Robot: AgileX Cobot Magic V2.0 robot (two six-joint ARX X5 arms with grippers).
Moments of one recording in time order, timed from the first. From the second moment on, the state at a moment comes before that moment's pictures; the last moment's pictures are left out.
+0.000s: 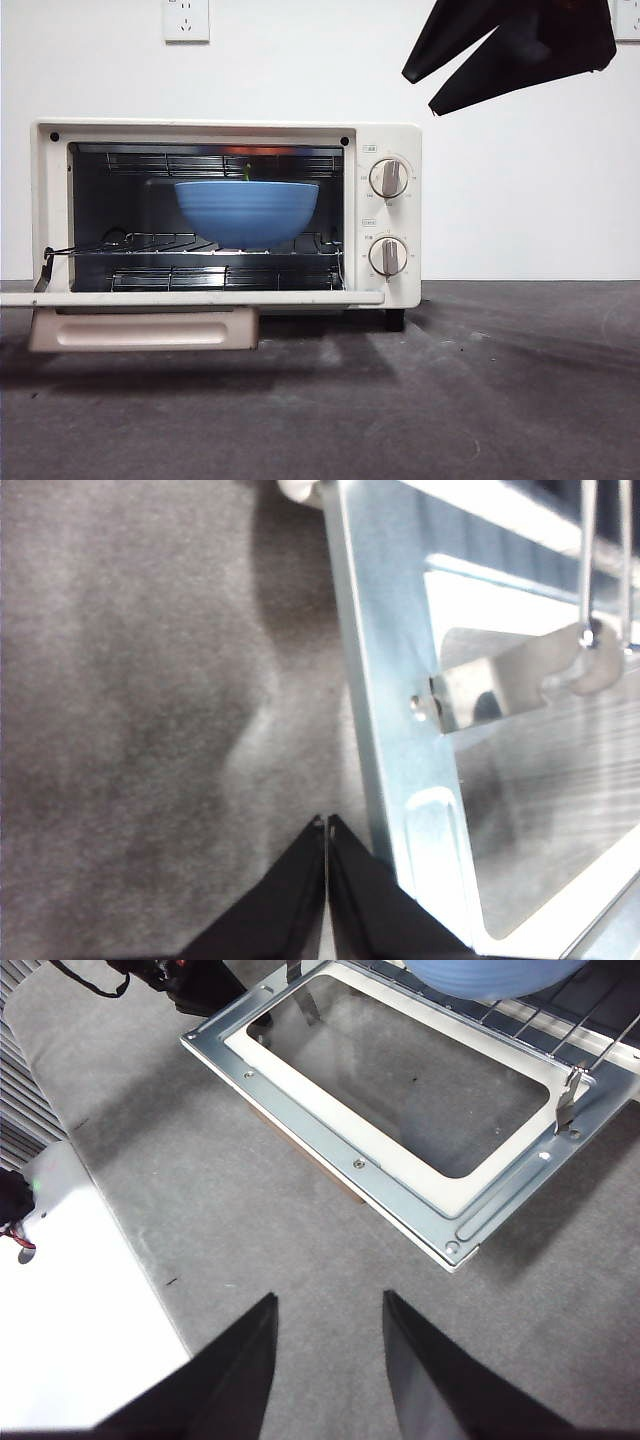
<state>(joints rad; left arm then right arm) 0.22 1.54 0.72 -0.40 0.78 -0.02 0.70 0.98 0.82 -0.54 -0.37 0.13</state>
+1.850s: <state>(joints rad) 0.21 1.04 0.72 -0.19 0.81 -0.28 0.70 0.98 0.82 -0.52 -0.37 0.13</state>
